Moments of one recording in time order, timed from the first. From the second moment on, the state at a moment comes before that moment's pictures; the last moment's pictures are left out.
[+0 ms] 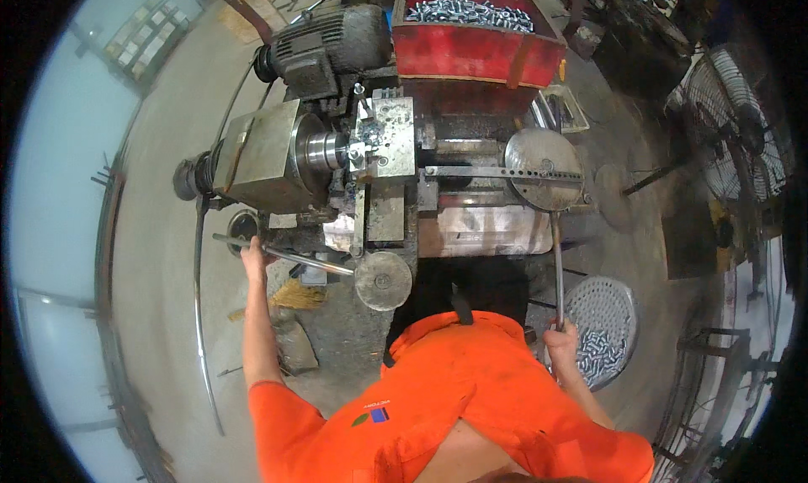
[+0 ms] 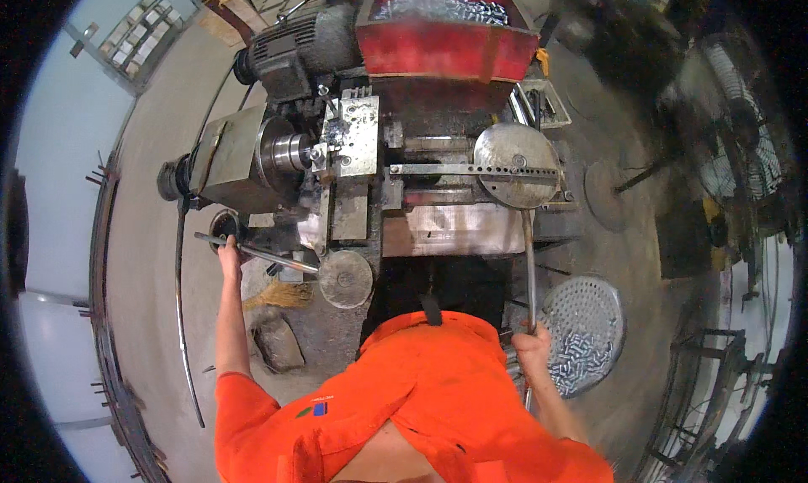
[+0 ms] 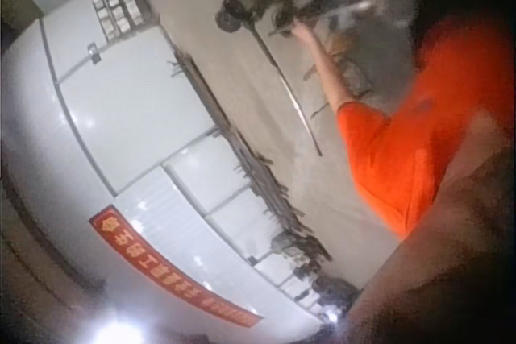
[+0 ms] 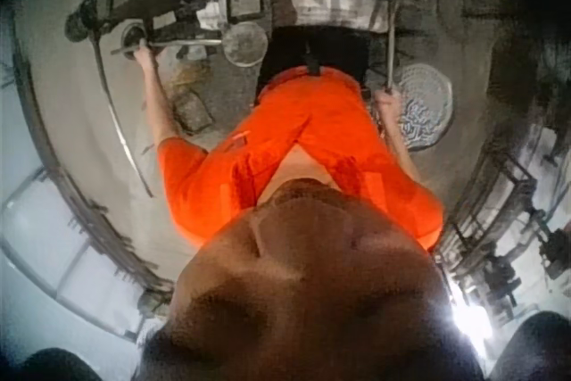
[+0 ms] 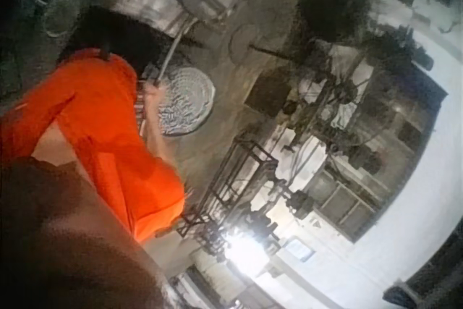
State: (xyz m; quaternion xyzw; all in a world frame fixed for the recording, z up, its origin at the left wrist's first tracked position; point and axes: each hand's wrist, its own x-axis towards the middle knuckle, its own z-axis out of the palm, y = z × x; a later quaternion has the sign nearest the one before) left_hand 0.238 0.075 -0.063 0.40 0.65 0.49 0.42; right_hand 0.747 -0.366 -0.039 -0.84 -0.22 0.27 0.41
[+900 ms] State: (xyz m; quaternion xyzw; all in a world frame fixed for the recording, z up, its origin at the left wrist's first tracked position) left_hand 0.194 0.052 -0.178 0.78 0.62 -0.04 0.07; right_hand 0.859 -0.286 -0.100 -0.89 -0.40 0.01 0.22
